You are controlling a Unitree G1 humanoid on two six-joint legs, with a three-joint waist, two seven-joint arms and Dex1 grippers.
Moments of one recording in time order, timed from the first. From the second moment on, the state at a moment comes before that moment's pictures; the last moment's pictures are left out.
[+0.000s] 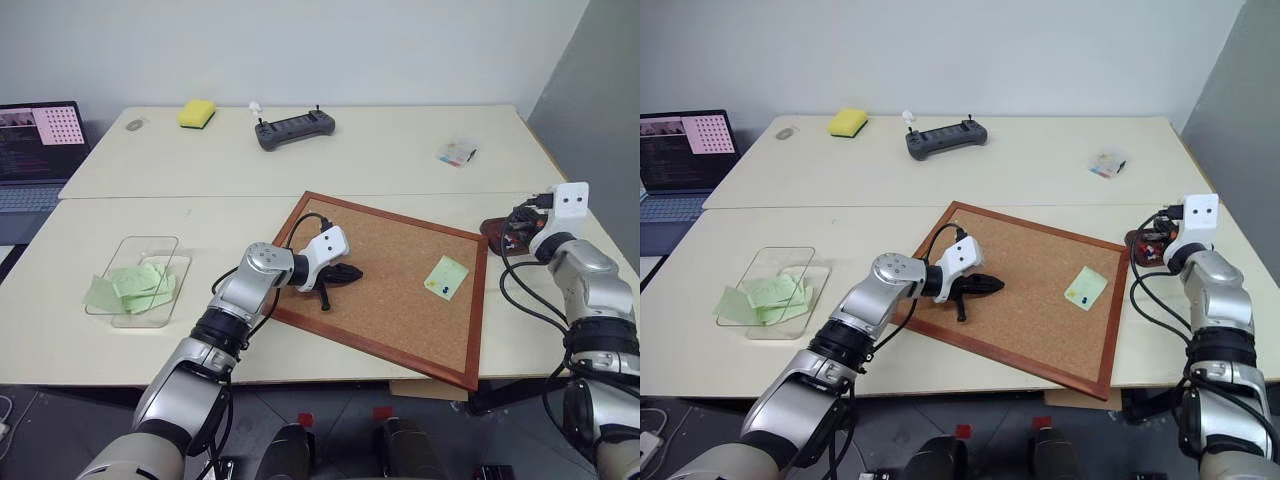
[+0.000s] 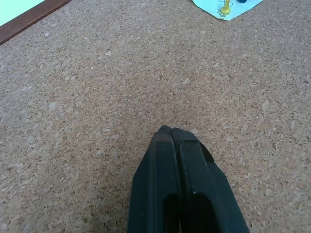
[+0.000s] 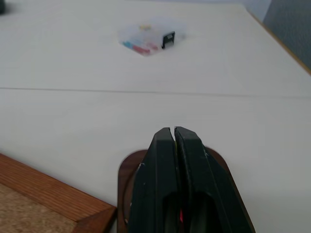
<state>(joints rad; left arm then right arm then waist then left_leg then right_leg) -0.71 0.35 -0.33 0.44 -0.03 0.25 -1.03 -0.67 -0.56 -0.26 0.64 0.21 0.27 0.36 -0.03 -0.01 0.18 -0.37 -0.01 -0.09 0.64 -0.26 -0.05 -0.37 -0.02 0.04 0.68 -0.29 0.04</state>
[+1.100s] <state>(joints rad) -0.69 0.36 -0.32 0.39 -0.03 0.29 -1.03 -0.74 -0.56 -0.25 0.88 0.18 0.08 0.45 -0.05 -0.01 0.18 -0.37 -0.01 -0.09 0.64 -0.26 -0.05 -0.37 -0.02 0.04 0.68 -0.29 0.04</state>
